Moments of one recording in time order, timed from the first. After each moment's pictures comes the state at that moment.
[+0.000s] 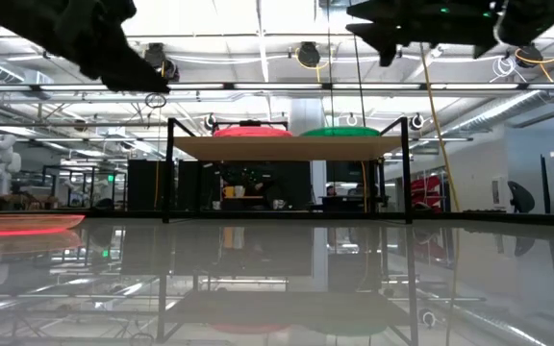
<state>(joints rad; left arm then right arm) -0.15 0.83 0.48 -0.06 -0.36 -0.06 -0.44 0.99 0.57 0.56 -0.39 0.15</state>
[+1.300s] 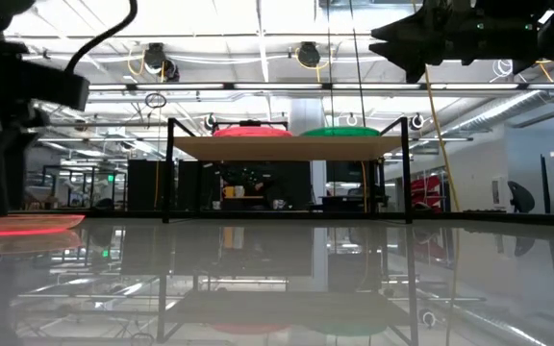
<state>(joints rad) -0.58 1.50 0.80 -0.89 -0.27 -0.96 -0.32 0.81 0.35 0.53 -0.24 0.09</state>
